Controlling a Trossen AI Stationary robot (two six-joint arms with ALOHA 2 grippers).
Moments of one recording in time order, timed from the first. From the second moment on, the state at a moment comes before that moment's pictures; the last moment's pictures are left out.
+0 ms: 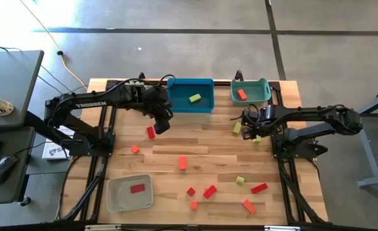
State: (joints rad) left arm 0.33 1.41 1.30 -0.92 -0.01 -0.15; right arm -0.24 1.14 0.65 -1.08 0.01 1.13
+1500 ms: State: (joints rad) left arm 0.33 1.41 1.30 -0.91 -0.01 -0.09; right arm -0.24 1.30 0.57 -0.94 -0.01 1.26
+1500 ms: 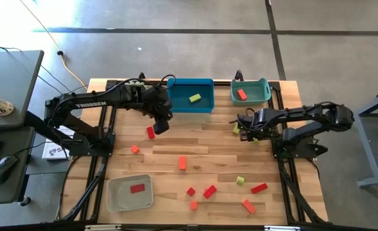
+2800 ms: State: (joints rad) left arm 0.33 1.41 1.30 -0.86 -0.01 -0.18; right arm -0.40 1.31 1.16 -0.37 0.37 0.55
